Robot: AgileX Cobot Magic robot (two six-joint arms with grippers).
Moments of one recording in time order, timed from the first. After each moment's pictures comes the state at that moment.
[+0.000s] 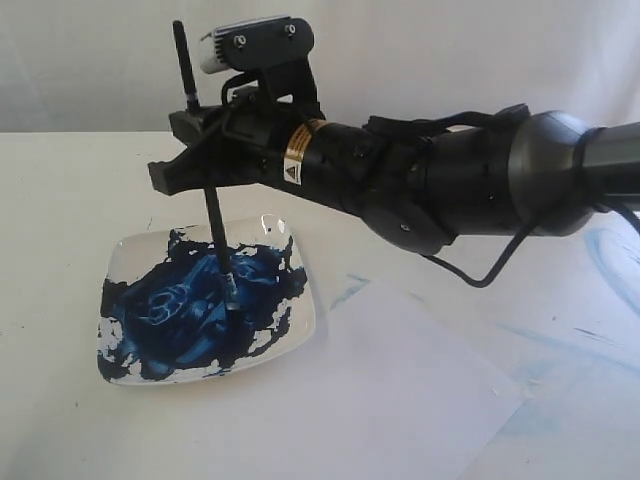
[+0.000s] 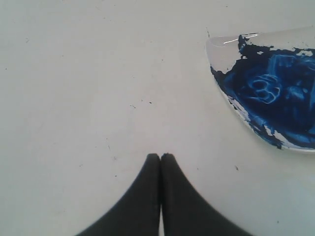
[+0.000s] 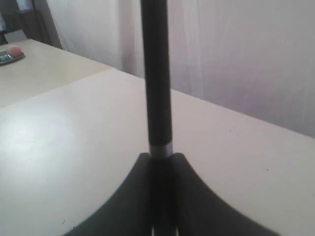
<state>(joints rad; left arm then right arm) 0.01 0.03 0.02 -0.10 0.43 0.06 0.87 1.79 -1.14 -0.40 -0.48 0.45</state>
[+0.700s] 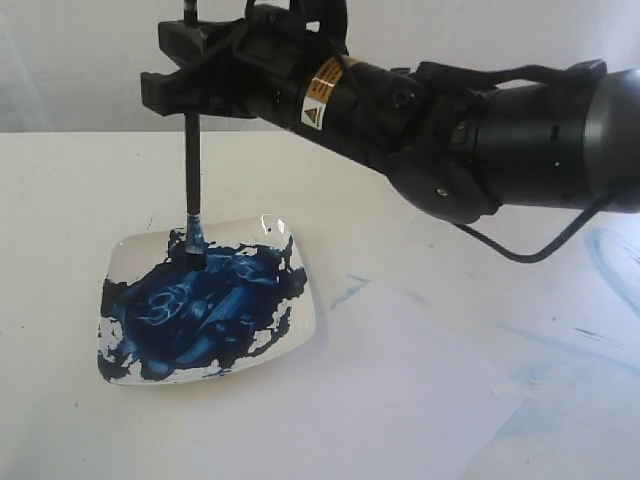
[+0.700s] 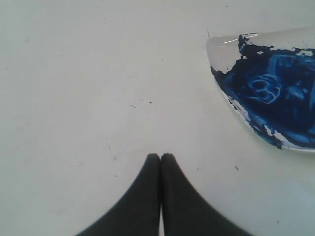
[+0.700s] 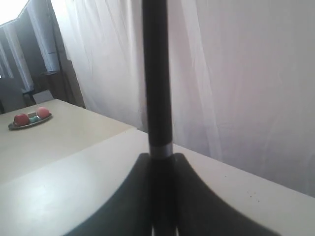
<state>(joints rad) 0.01 0.03 0.02 -0.10 0.43 0.06 0.85 1.68 -1.14 -0.40 -0.59 0.52</state>
